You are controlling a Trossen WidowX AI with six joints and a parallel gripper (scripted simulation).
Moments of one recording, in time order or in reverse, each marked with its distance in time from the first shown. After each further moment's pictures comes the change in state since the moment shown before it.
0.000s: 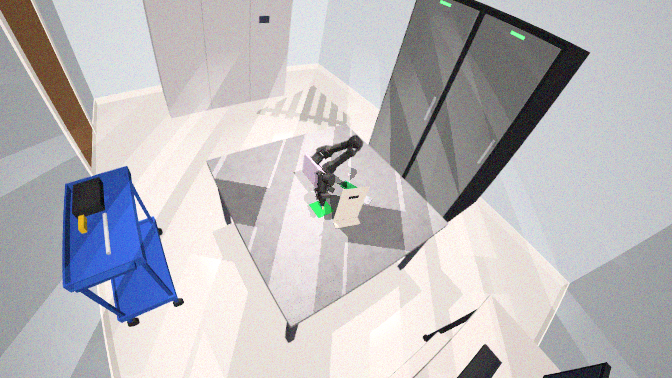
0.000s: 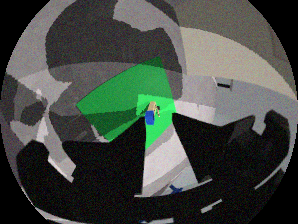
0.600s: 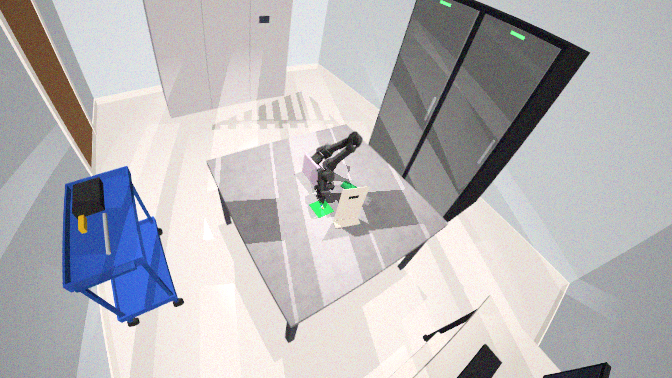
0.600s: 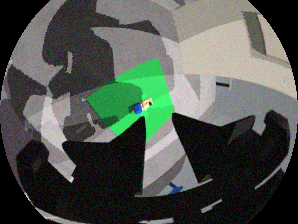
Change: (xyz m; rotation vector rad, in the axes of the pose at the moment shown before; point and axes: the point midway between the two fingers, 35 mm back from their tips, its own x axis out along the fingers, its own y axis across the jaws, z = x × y) arm -0.019 -0.001 -0.001 0.005 0.004 0.003
